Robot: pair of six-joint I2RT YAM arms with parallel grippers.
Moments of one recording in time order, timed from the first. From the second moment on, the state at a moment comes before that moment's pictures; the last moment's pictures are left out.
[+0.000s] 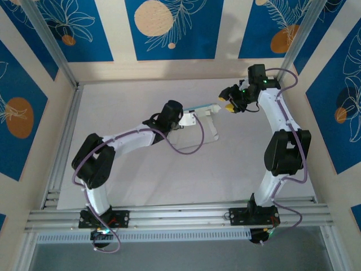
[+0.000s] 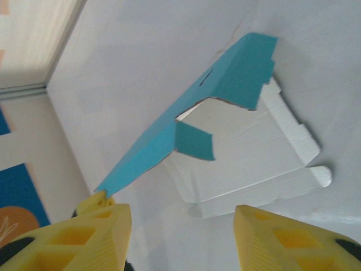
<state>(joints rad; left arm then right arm) -0.73 1.82 1.27 0.00 -0.32 1.05 0.02 1.81 1.68 -0.96 -0.56 0.69</state>
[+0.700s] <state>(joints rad) -0.73 1.95 1.17 0.52 -0.39 1.38 0.00 2.12 2.01 -1.05 -0.46 0.60</state>
